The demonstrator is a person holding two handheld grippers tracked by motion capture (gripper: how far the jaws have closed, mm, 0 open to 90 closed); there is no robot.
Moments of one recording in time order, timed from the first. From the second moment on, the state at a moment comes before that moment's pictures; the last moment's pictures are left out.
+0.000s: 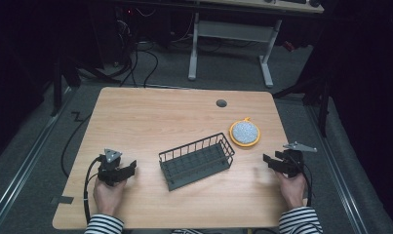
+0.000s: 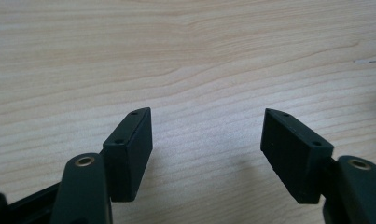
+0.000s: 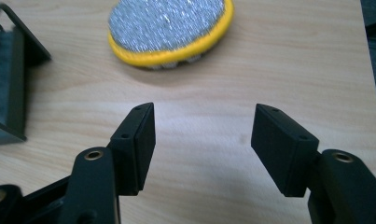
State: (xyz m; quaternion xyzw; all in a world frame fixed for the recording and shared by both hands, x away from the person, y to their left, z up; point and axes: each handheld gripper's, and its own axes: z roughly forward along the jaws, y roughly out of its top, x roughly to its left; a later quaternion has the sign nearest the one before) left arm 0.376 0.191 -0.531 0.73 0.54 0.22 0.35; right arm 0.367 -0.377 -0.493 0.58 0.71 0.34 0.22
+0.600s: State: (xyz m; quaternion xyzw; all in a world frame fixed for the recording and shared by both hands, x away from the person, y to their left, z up) left arm 0.372 0.188 -0.536 0.74 0.54 0.23 0.34; right arm 0.427 -0.365 -0.469 0.58 0.71 0.35 0.19
